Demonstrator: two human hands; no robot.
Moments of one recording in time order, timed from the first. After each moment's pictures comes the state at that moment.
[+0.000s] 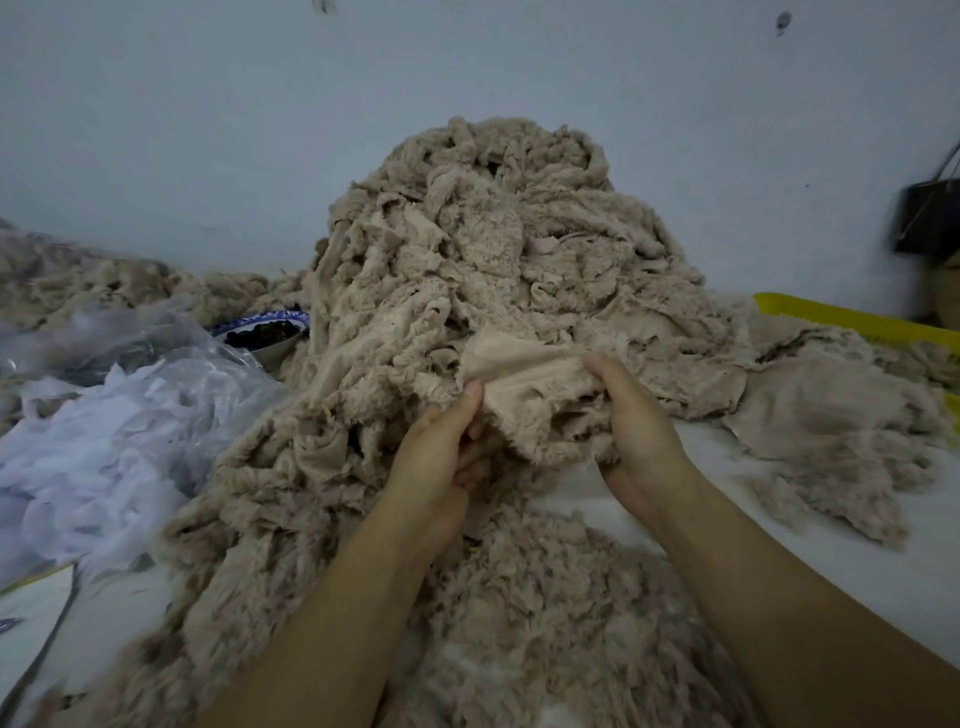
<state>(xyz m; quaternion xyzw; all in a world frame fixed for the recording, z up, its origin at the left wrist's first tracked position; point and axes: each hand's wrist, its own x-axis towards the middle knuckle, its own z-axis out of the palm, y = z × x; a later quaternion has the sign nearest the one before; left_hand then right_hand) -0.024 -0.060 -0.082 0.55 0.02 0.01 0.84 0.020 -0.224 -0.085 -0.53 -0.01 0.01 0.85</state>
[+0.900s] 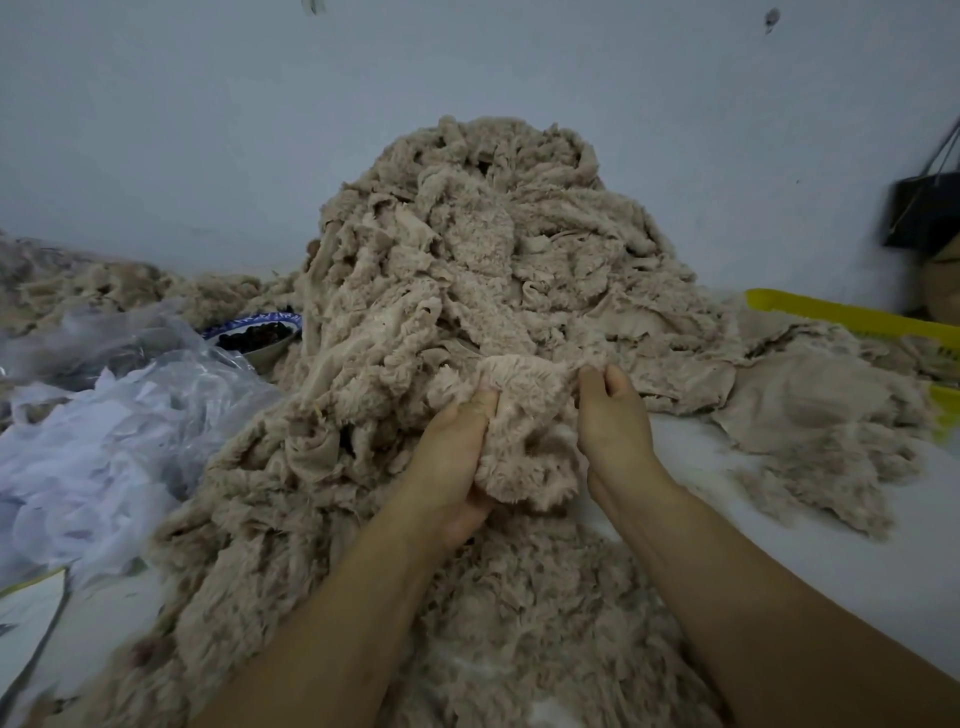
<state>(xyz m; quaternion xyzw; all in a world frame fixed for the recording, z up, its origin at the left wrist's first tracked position) -0.034 -0.082 -0.073 0.49 -0.05 -0.07 0.86 0.028 -0.208 -0.095 -0.69 0.08 -0.15 0.70</state>
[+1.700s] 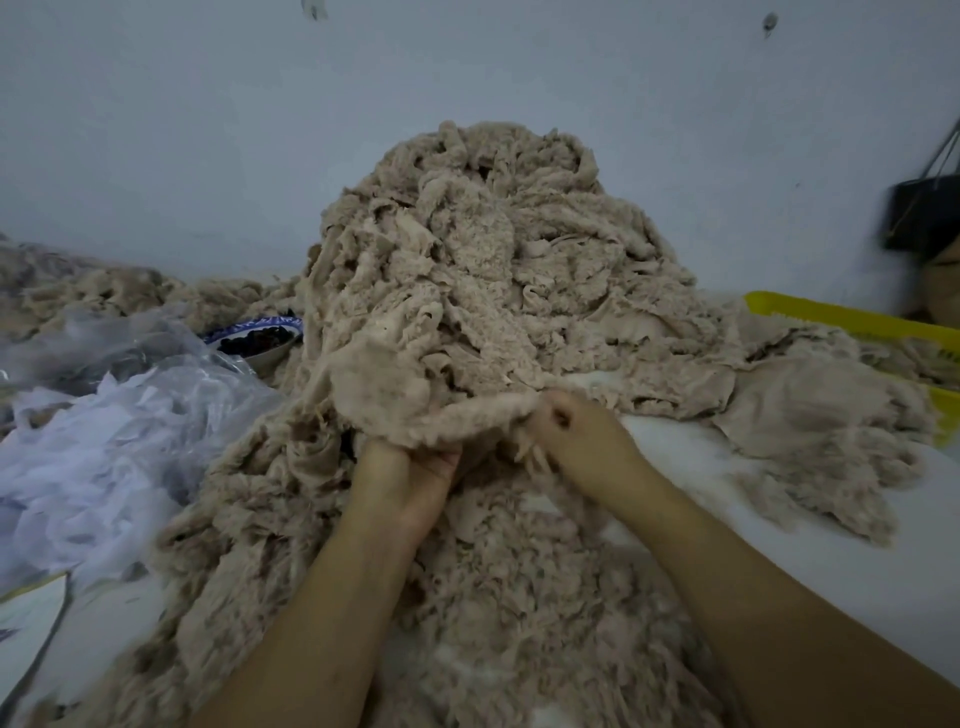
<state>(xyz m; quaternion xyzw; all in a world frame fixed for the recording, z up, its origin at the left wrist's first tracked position) -0.017 -0.048 -0.080 0.32 0.06 0.08 0.94 0.015 -0.219 -0.097 -0.84 -0.19 -0.09 0.51</state>
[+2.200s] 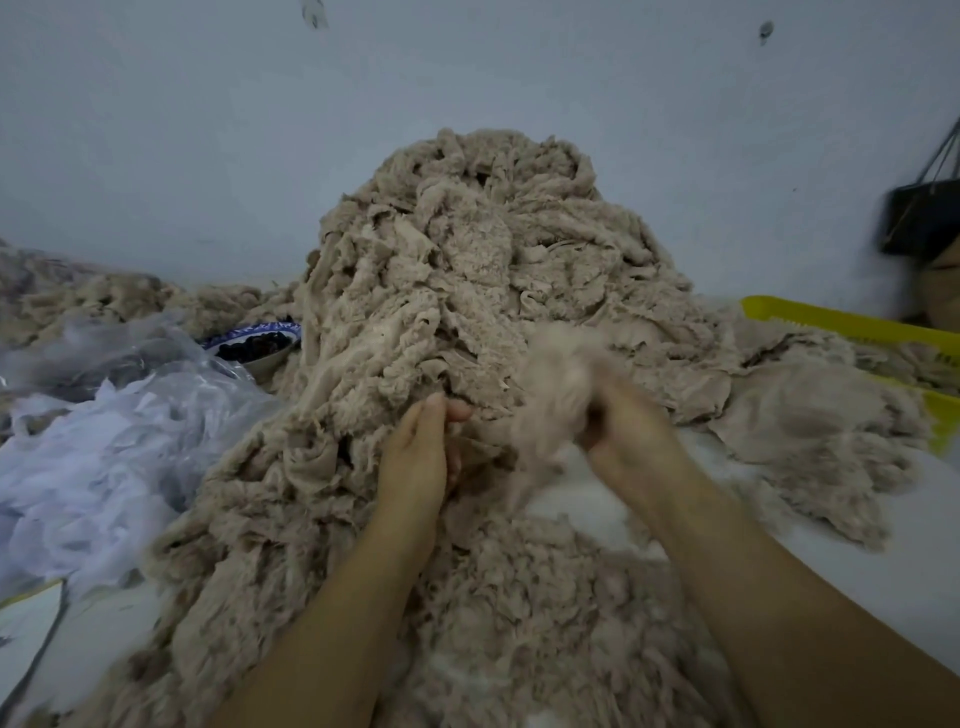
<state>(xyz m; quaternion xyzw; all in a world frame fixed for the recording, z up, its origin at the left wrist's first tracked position) -0.019 -0.058 -0.095 0.69 0.09 0.18 0.70 0.022 -0.236 -0.076 -0.46 -0.11 0.02 0.88</state>
